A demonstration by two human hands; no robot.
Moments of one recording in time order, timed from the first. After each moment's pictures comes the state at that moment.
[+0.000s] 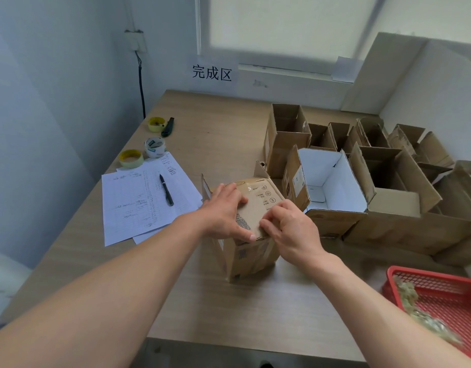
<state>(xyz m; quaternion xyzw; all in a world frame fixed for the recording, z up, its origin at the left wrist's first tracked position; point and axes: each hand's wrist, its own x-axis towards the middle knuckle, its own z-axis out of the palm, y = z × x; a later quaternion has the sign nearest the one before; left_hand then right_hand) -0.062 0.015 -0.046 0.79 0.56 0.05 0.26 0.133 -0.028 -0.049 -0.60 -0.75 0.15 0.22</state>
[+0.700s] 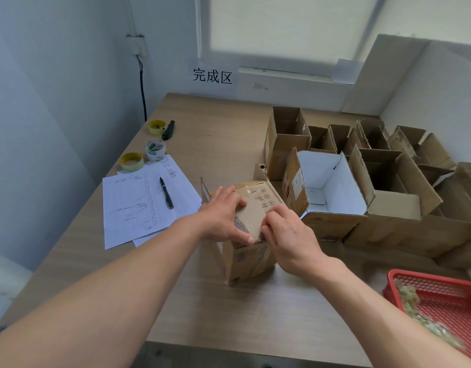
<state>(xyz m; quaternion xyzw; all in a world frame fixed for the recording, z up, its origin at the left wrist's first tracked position) -0.062 0.014 -0.042 0.78 0.56 0.05 0.26 0.137 -0.035 -0.045 -0.55 -0.81 0.12 0.16</state>
